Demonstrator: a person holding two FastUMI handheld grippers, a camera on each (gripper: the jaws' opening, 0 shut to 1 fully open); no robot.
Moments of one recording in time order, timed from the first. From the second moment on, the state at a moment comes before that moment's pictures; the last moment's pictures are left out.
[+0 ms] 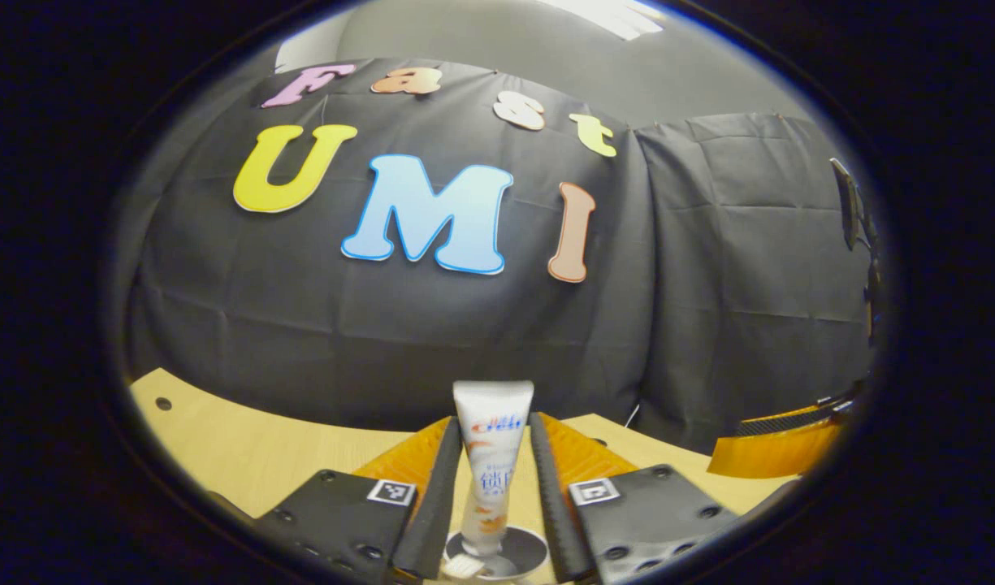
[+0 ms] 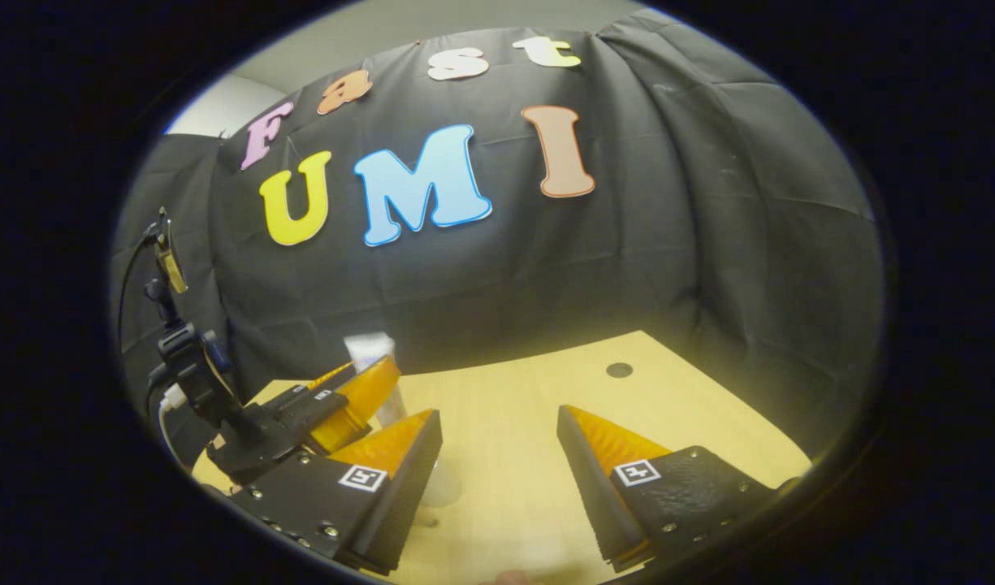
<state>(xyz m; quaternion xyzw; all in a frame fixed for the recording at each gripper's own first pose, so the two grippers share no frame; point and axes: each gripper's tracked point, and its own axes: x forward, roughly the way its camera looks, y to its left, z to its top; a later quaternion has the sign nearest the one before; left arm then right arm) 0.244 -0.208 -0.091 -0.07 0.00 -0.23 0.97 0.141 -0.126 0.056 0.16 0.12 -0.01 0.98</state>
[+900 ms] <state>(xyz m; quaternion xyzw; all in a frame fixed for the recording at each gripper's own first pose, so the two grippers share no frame) 0.206 -0.151 -0.035 -0.08 -0.05 -0.21 0.97 0.141 -0.058 0.050 0.13 0.16 0.04 0.98</state>
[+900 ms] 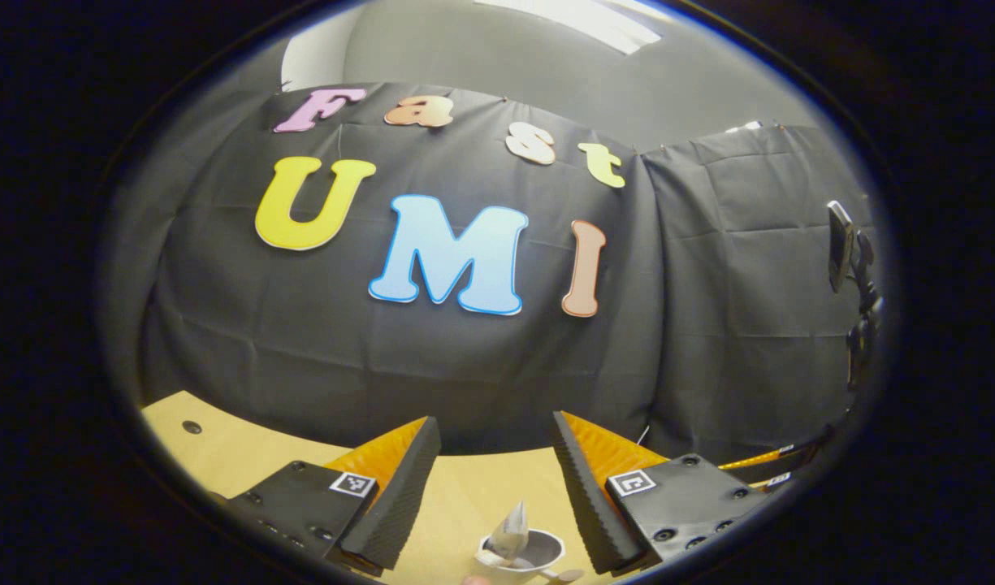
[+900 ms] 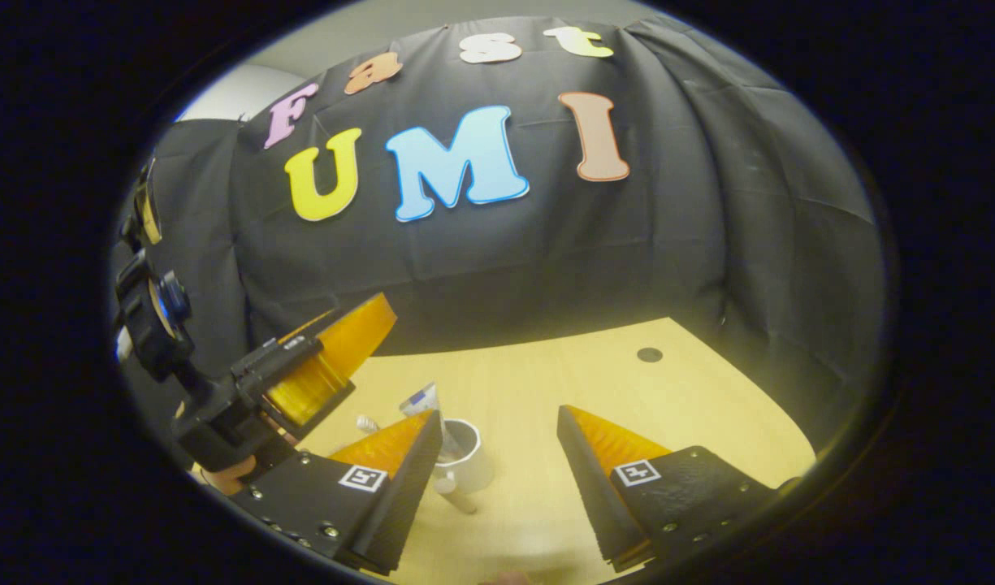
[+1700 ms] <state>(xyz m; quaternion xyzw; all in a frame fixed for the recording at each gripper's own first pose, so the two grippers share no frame) 0.192 -0.077 -0.019 -0.06 -0.04 -0.16 0.98 0.184 0.021 -0.031 0.05 0.34 0.07 0.94</state>
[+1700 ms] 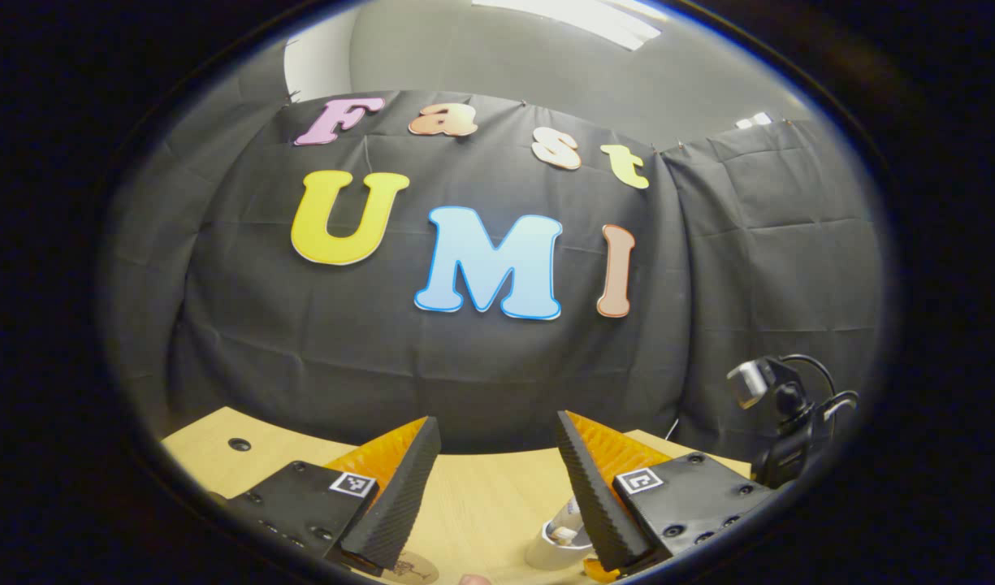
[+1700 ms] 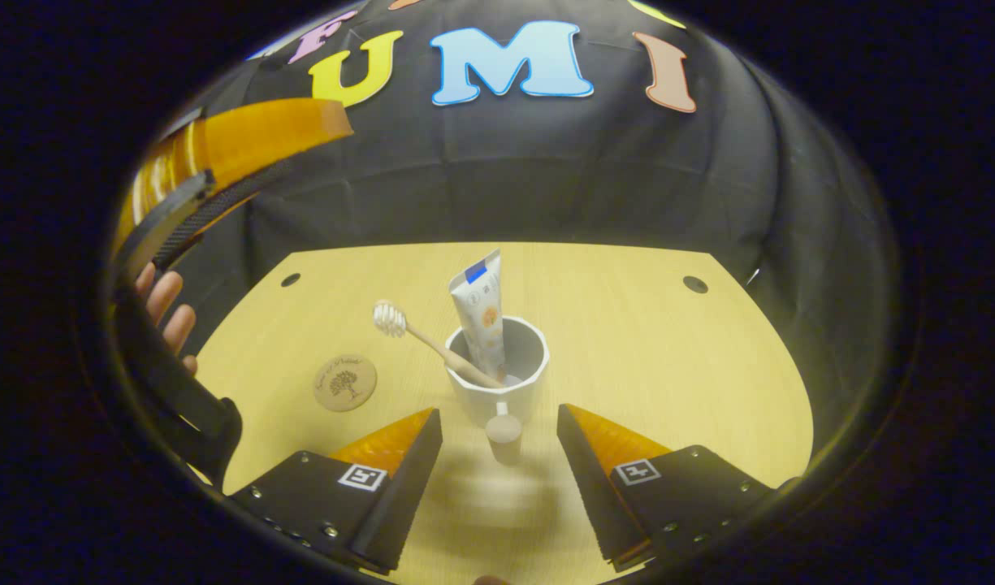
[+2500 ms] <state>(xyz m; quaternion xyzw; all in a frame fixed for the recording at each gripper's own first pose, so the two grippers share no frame) 0.178 -0.029 -0.036 -0.07 -0.01 -0.13 0.99 0.215 0.036 -0.084 0.03 0.48 0.07 0.88</state>
